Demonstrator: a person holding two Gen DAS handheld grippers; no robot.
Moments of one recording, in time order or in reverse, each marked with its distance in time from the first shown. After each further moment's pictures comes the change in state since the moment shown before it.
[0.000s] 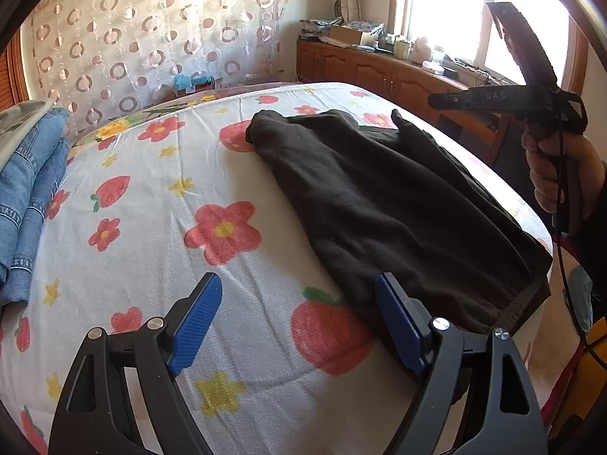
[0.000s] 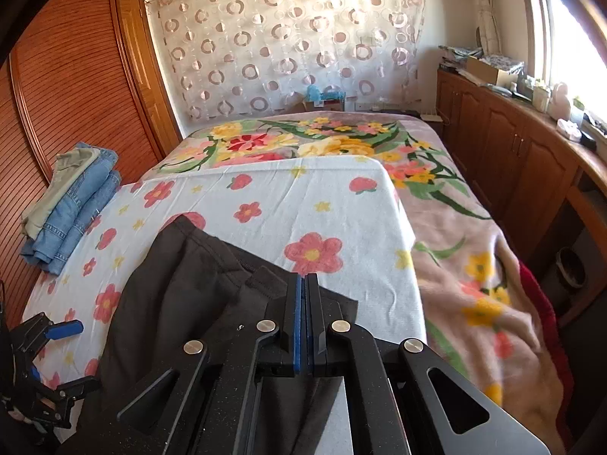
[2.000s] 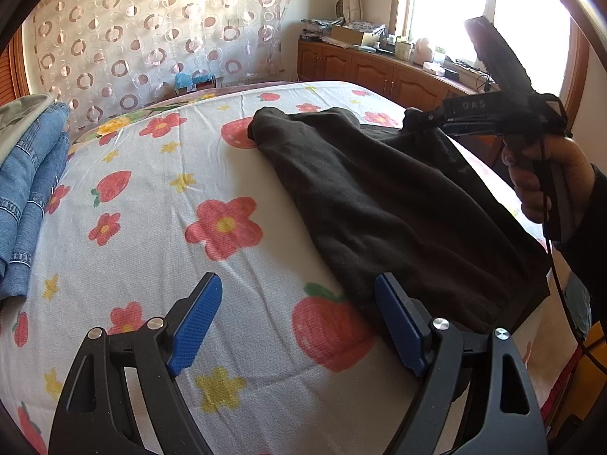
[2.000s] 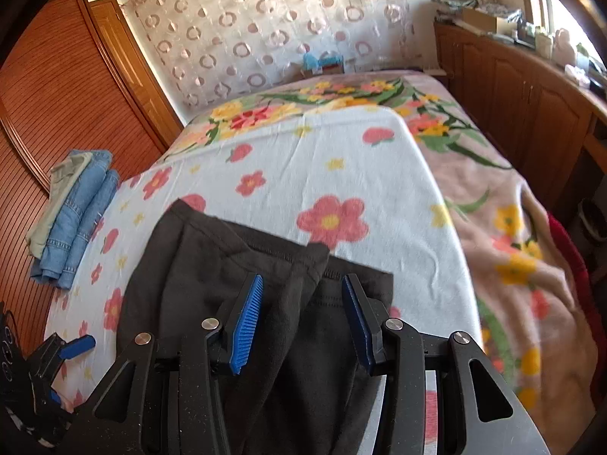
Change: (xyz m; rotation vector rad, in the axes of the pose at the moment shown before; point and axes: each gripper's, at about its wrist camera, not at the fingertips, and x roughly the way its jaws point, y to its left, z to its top) left arm 0.001 0.001 -0.004 -0.012 -0.001 -0.002; right arm 0.039 -0.056 0.007 0.136 0.126 0.073
